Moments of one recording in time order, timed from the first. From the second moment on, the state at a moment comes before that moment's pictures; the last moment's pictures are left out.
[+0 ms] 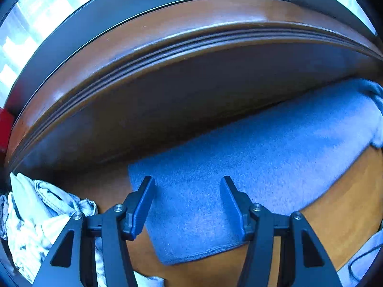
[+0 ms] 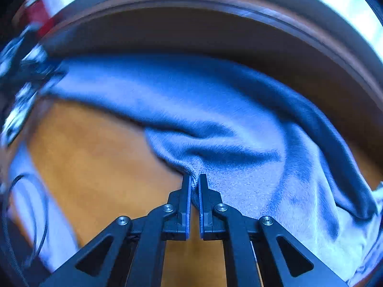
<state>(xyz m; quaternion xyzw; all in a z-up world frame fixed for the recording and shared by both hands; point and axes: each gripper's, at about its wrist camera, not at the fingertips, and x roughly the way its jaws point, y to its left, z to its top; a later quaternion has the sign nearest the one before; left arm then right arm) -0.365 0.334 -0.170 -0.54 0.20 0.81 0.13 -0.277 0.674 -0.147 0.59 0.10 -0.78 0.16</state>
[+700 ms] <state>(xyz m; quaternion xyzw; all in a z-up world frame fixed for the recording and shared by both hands) -0.303 0.291 -0.196 -0.53 0.25 0.81 0.06 -0.228 0.768 -0.119 0.52 -0.12 -0.85 0.04</state>
